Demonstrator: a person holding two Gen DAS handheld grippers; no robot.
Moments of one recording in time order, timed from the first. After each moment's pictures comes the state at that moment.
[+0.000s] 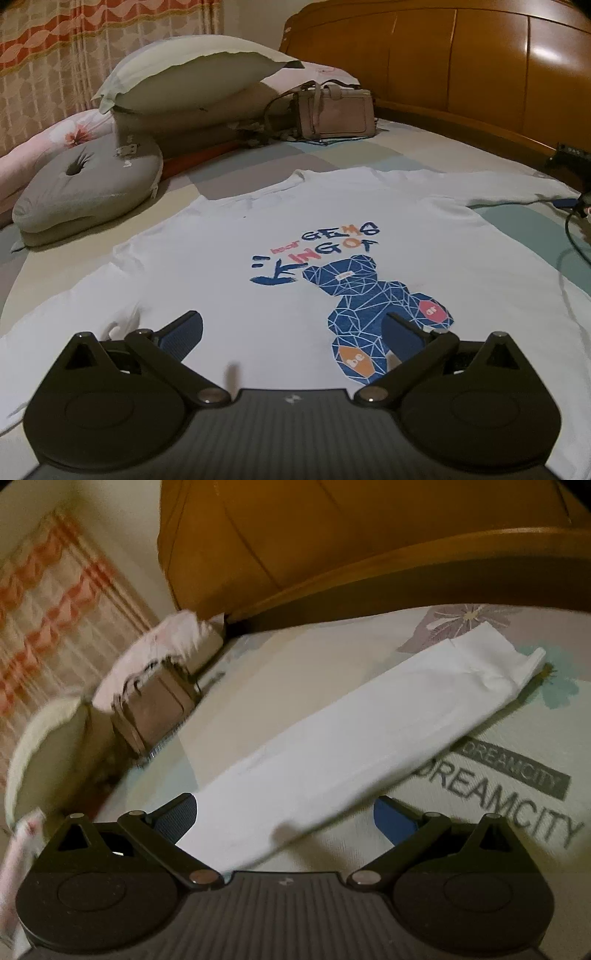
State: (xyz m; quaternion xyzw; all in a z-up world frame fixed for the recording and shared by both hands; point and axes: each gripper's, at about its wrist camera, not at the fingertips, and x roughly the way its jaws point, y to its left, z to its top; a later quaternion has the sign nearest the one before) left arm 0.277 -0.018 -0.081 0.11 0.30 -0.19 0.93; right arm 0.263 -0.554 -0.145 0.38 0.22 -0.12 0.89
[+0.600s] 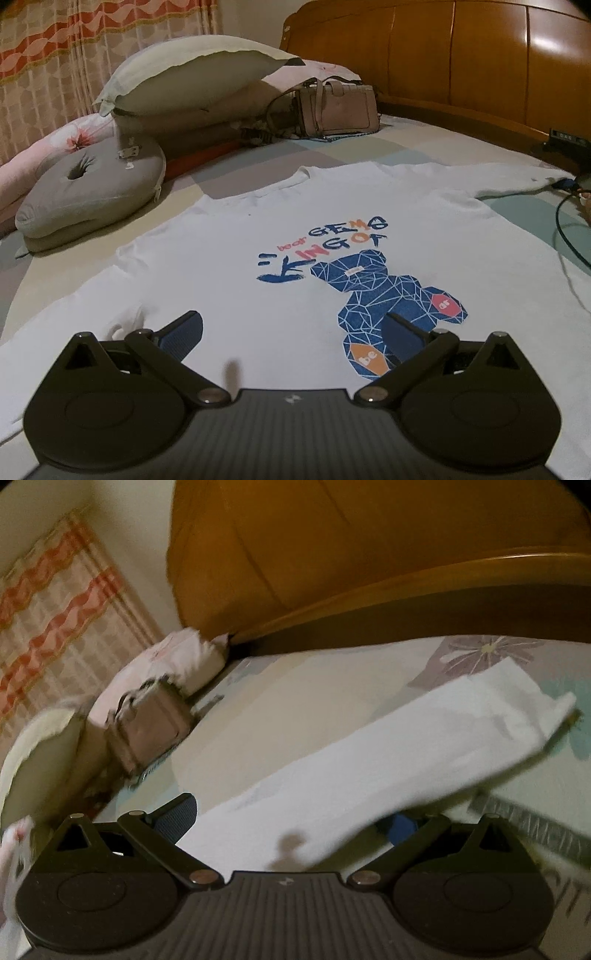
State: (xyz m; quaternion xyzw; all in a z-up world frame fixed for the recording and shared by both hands) left arm 0.281 -0.018 -0.086 0.12 0.30 -0.19 0.93; right arm 0.282 -0.570 -0.148 0.35 0.18 -0.14 0.91
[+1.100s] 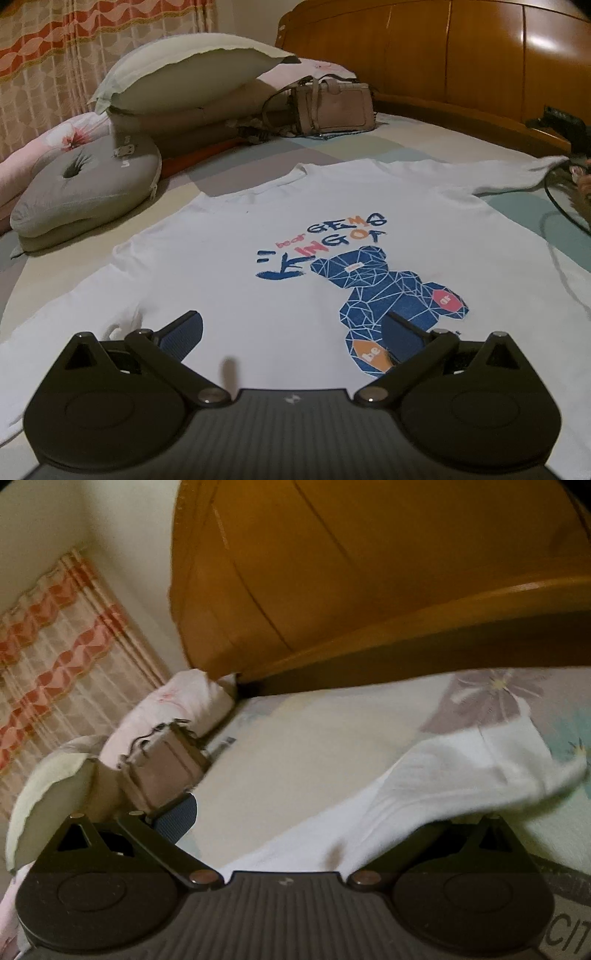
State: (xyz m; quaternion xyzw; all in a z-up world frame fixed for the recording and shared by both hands) left arm 0.282 -0.015 -0.088 0.12 0.29 -0.20 0.93; right arm 0.289 -0.571 -0.124 0.35 0.13 -0.13 0.92
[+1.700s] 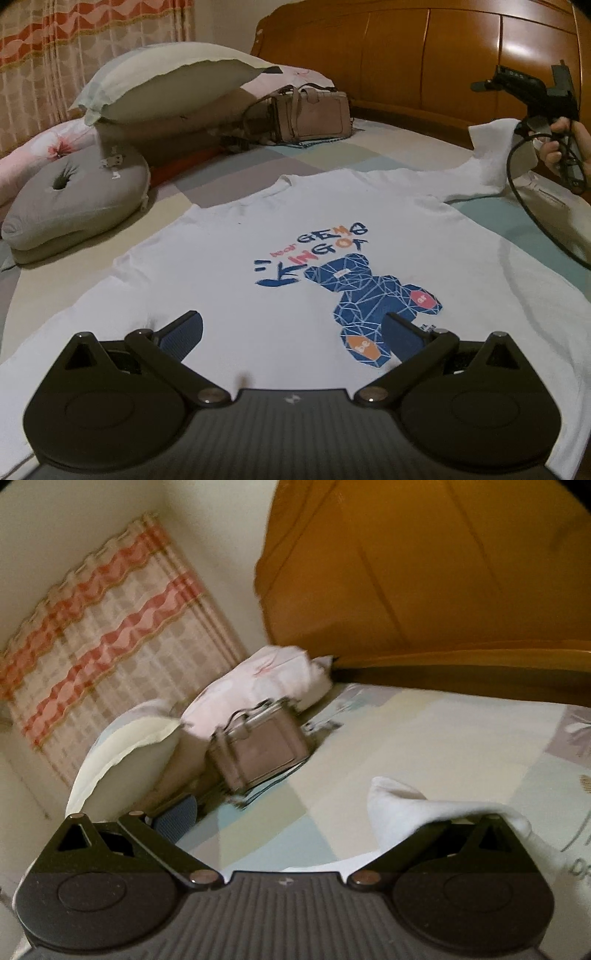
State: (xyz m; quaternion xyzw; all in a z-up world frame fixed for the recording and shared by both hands) left arm 0.274 0.012 -0.060 0.12 0.30 -0.24 0.91; right arm 0.318 -0.481 -0.047 0.31 0.15 -0.03 0.94
